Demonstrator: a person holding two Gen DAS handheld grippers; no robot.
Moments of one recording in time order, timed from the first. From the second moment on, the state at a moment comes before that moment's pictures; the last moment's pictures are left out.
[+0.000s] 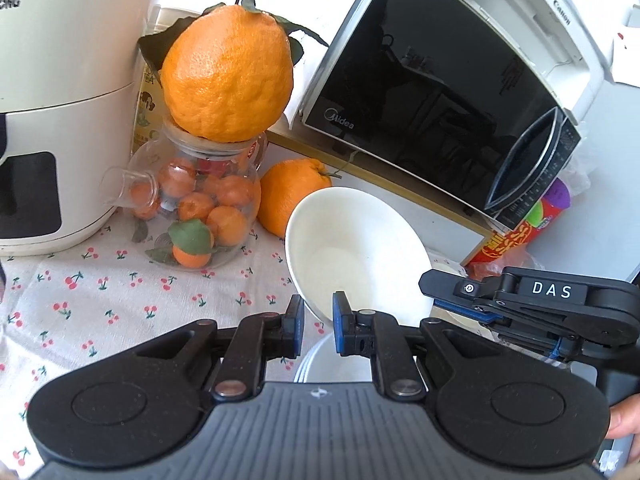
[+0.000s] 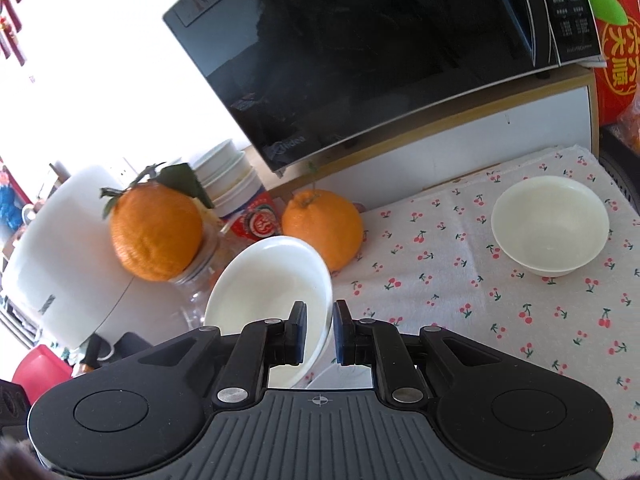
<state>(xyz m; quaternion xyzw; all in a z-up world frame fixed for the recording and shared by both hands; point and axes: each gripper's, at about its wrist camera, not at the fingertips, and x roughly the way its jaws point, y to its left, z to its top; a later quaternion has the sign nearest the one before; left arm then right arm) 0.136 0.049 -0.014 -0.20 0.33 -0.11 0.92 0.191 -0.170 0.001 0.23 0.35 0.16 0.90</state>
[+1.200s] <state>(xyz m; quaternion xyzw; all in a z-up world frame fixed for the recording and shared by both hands) 0.044 0.106 0.012 -0.13 0.41 -0.07 0.90 0.110 -0.102 0.004 0.21 0.45 0.23 0.84</state>
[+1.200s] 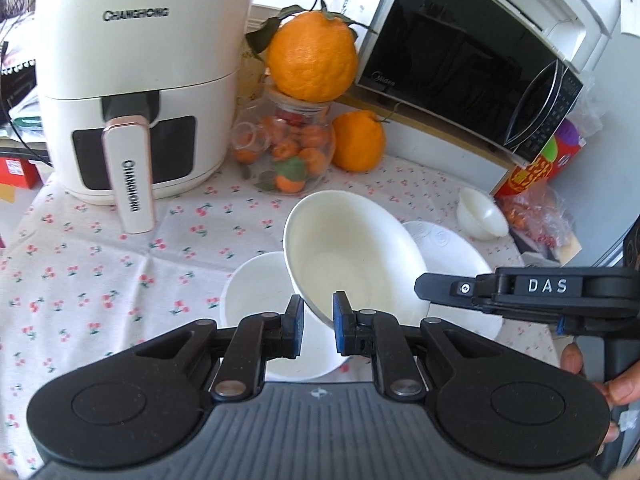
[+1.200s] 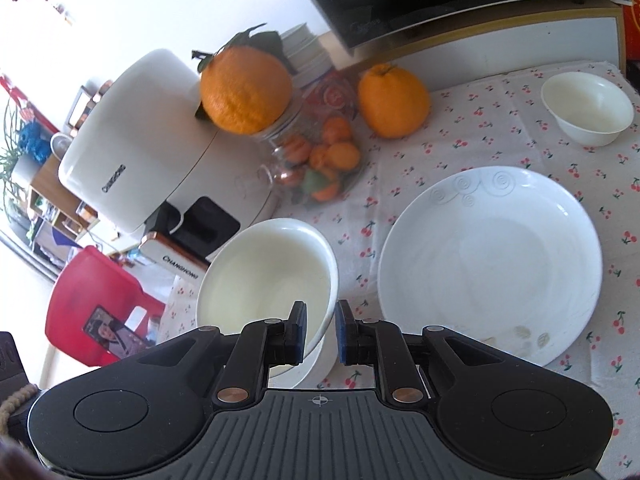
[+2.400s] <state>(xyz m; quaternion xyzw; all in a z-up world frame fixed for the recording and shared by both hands) 0.053 0.108 -0.018 -0.04 0.47 -0.04 0.88 0.112 -0.056 -0.023 0.13 0.51 0.21 0.83</state>
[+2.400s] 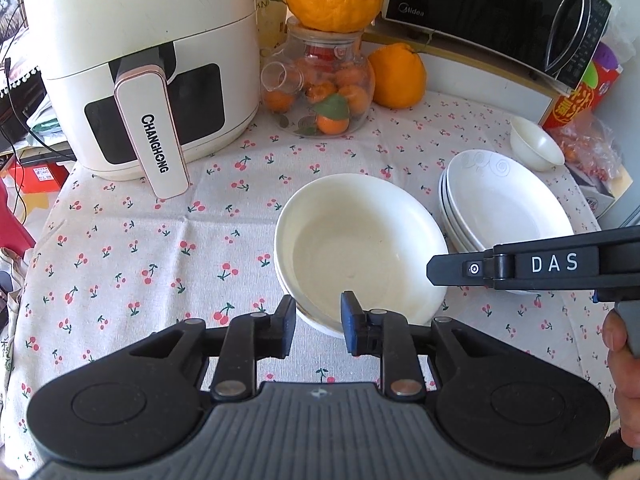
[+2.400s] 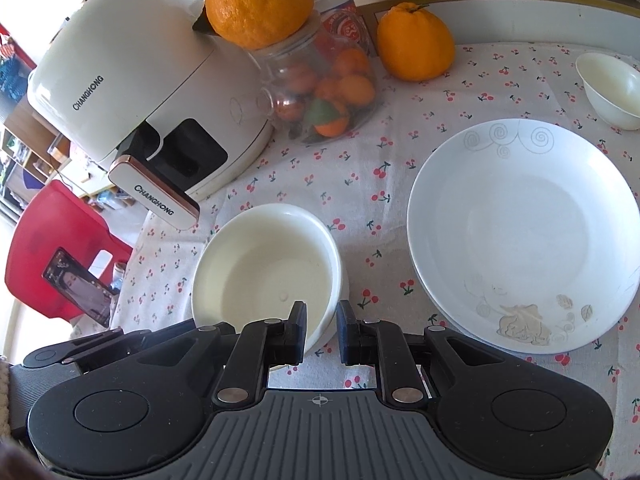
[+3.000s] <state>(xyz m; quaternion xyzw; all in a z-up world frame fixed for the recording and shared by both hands) 0.056 0.103 -0.021 -0.04 0.48 -0.05 0.87 0.116 -0.055 -0.030 0.15 0.52 0.21 0.81</state>
